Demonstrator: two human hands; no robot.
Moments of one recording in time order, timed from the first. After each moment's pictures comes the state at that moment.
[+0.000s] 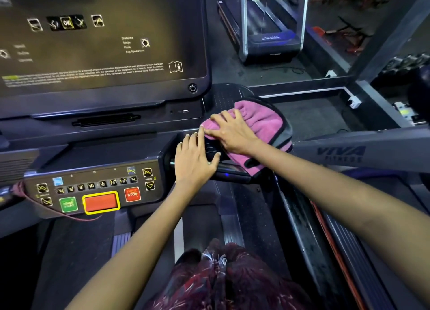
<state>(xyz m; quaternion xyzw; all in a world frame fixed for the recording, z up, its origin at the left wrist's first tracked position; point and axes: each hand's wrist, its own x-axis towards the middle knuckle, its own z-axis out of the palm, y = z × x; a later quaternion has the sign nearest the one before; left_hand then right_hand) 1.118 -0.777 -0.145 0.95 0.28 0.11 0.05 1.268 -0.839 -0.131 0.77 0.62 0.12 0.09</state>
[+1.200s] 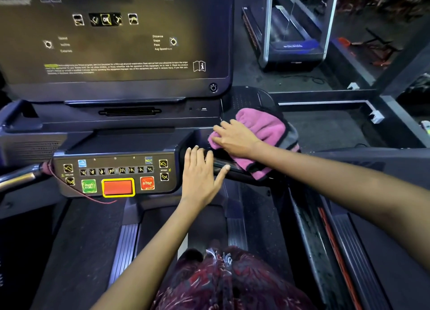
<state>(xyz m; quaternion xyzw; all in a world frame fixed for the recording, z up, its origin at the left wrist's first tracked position) 1.075 -0.797 -0.157 0.94 0.30 0.14 0.04 1.247 -0.820 -0.126 0.60 0.75 0.21 0.20</state>
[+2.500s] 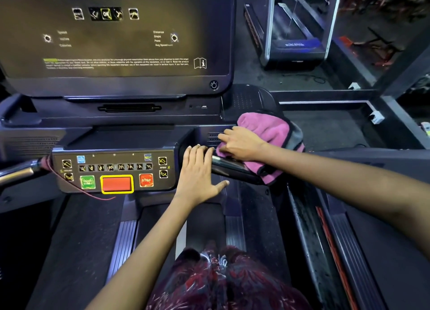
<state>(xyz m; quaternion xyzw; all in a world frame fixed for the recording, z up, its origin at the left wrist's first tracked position) 1.067 -0.791 -0.154 0.97 0.24 0.07 0.00 1.256 -0.834 -0.131 0.58 0.76 0.12 0.27</state>
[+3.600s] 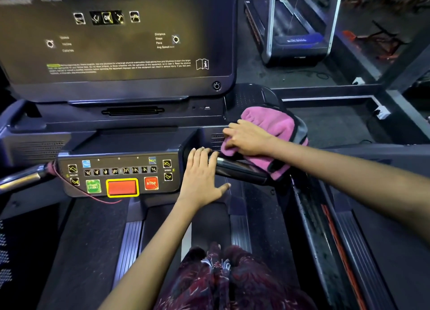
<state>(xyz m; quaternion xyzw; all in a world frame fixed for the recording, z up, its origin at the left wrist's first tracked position) 1.063 -0.788 -0.152 0.97 0.22 0.07 0.00 1.264 -0.831 -0.116 0.60 0.78 0.09 0.16</state>
